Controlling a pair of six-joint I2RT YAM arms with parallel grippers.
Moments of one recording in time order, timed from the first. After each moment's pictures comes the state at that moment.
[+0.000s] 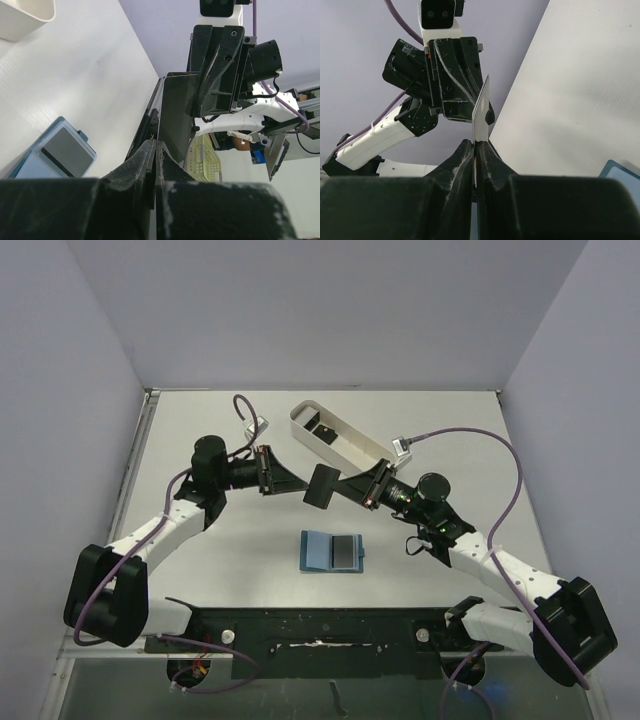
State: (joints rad) left arm -0.35 1.35 0.78 0.42 0.99 -0.98; right arm 0.56 1.10 0.56 0.57 -0.46 1.14
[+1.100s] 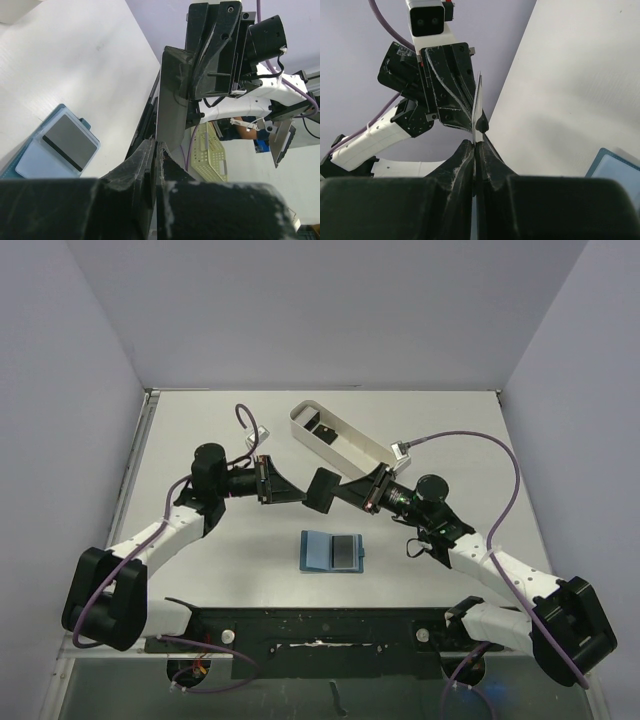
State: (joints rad) left arm -0.35 1.33 0.70 0.47 1.03 -0.95; right arm 0.54 1.10 0.54 0.55 -0.47 1.14
